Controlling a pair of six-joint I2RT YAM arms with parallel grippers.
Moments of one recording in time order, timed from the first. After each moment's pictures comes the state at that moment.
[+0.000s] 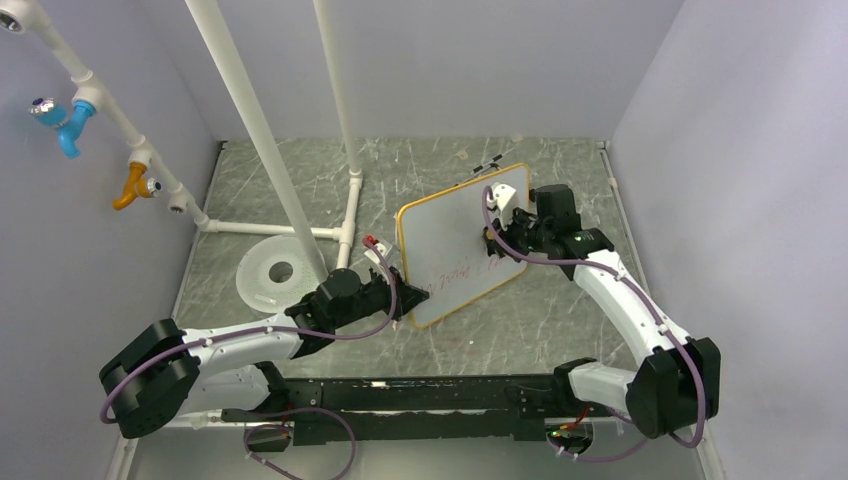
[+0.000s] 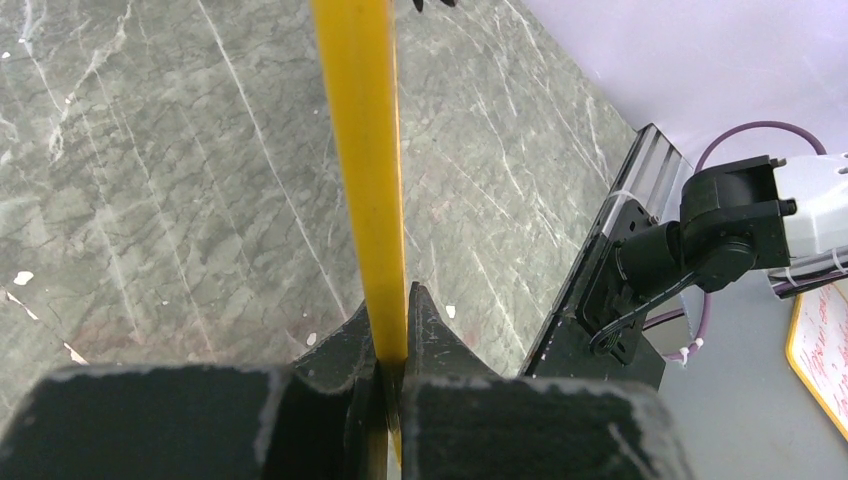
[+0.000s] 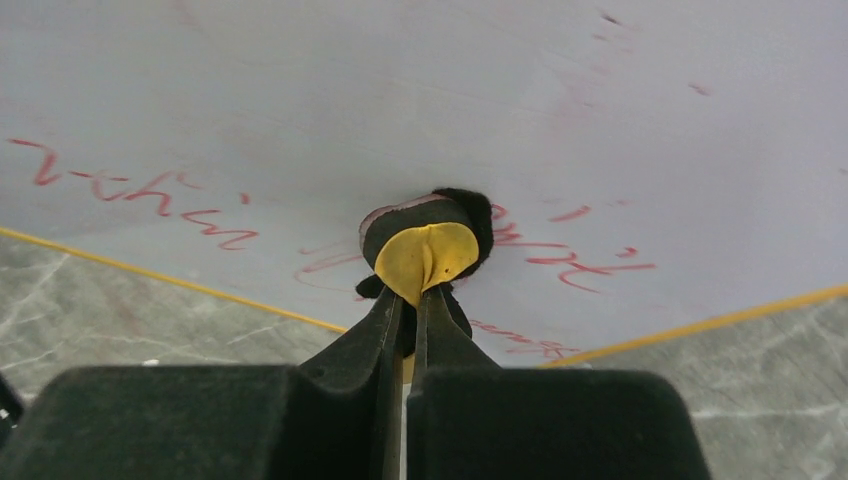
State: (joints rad) left arm -0.92 1.14 0.40 0.57 0.13 -0.51; right arm 0.29 1.18 0.92 -0.48 -0.45 -0.52
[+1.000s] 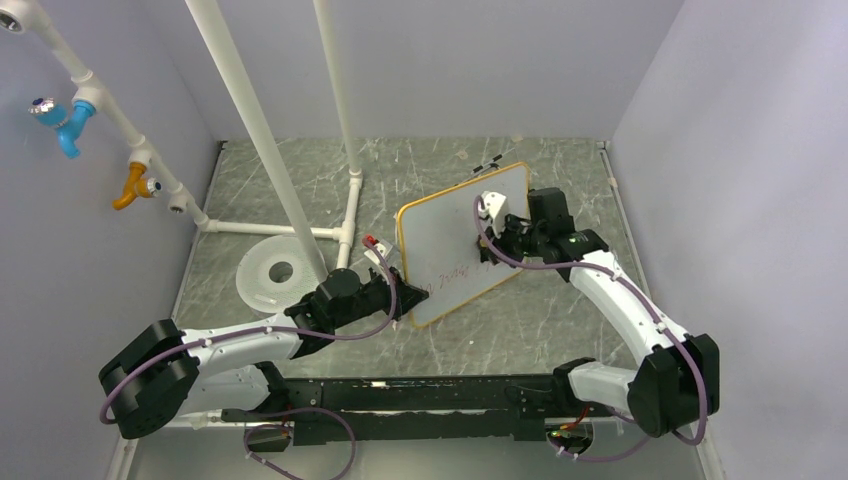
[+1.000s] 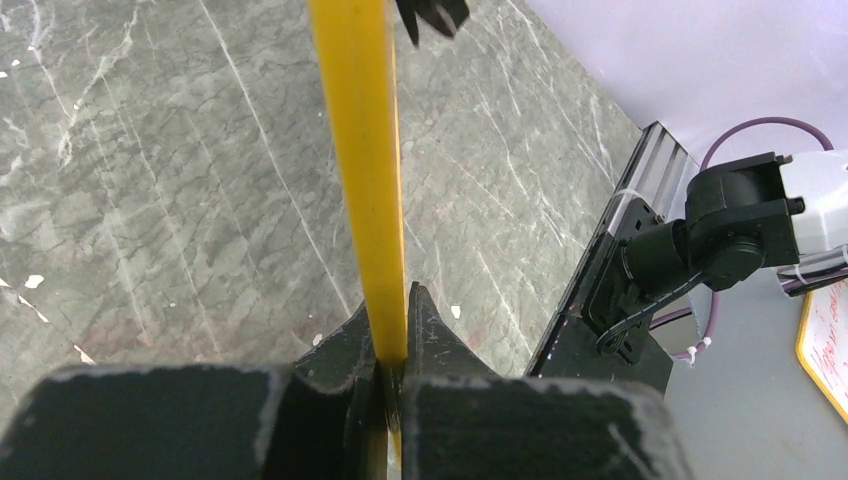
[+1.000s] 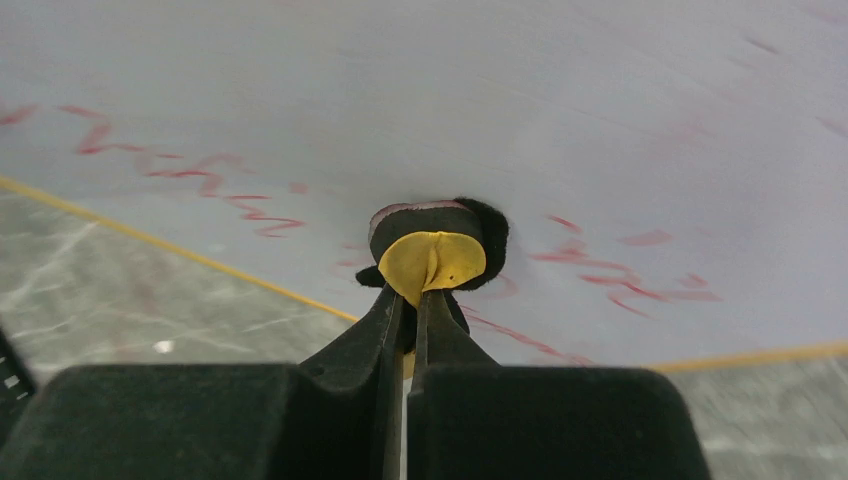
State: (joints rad) left arm -0.92 1.14 0.40 0.57 0.13 -0.49; right arm 0.30 1.19 0.91 -0.47 -0.44 -0.55
